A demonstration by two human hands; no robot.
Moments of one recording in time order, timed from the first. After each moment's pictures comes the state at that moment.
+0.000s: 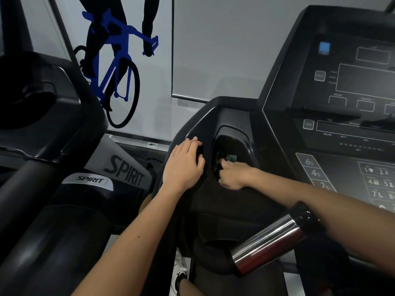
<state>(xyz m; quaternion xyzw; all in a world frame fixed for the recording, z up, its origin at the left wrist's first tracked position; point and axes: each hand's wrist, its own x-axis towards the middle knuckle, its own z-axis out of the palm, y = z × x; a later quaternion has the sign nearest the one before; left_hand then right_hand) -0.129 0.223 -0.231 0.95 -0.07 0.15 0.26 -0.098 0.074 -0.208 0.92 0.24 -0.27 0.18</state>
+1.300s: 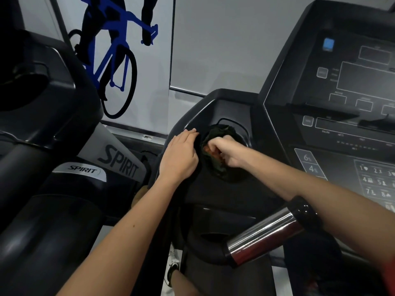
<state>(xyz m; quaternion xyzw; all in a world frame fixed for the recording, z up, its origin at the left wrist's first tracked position) -0.124 0.225 -0.232 0.94 -0.07 0.15 0.31 -0.096 0.100 -0.184 0.83 -0.09 -0.20 -0.52</state>
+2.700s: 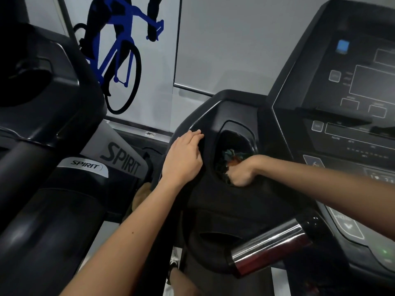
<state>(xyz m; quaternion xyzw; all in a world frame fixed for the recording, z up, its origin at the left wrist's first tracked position) -0.125 0.226 -0.231 0.93 -0.06 0.15 0.32 -0.087 0.072 -0.196 0.85 0.21 -0.43 0.20</state>
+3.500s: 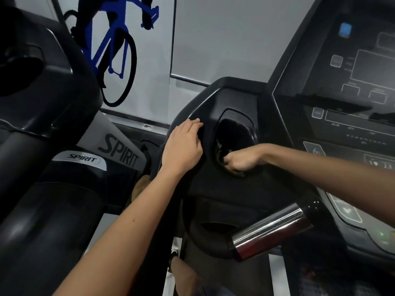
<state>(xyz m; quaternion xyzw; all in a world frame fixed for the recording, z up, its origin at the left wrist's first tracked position) -0.126 0.225 -0.231 0.93 -0.06 0.17 0.31 -0.097 0.067 -0.191 0.89 0.17 -0.43 -0.05</state>
